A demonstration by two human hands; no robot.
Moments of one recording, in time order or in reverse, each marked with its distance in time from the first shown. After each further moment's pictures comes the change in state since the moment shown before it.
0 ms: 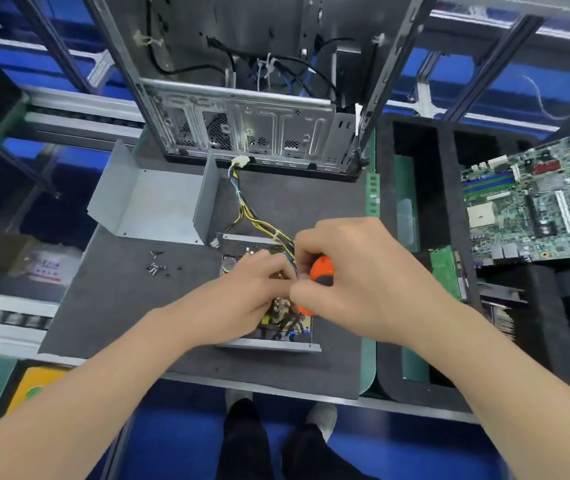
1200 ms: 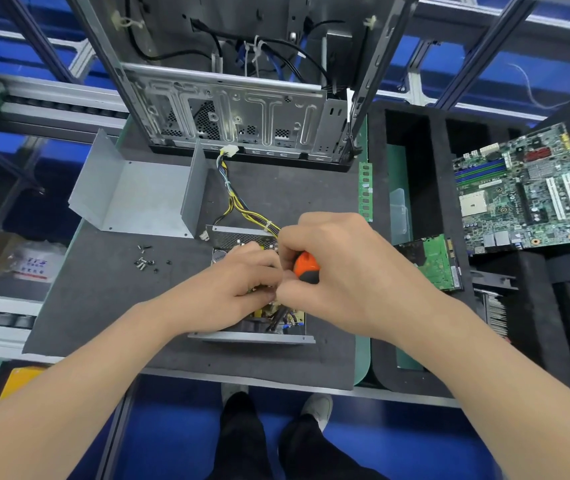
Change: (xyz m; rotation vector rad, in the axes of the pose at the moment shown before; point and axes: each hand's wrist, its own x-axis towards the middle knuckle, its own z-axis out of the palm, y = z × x) left_hand -0.004 -0.002 -0.005 -0.281 -0.019 -0.047; right_hand 0.000 -0.002 0.008 0.010 -0.042 -0.013
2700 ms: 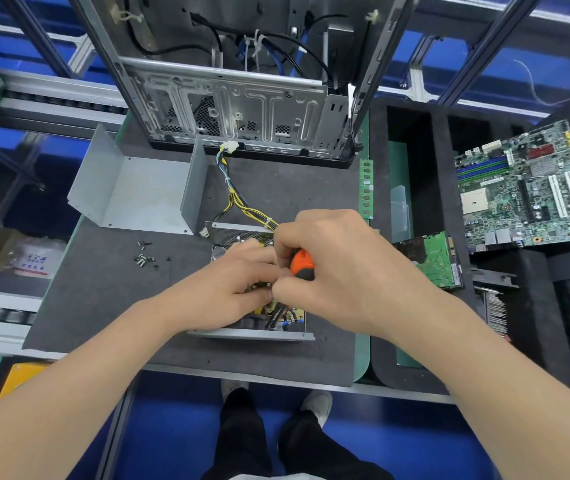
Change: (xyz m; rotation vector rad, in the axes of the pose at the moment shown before) left_hand 0.001 0.009 -0.002 -0.041 0.030 0.035; right_hand 0.003 -0.002 0.001 0.004 -0.030 0.025
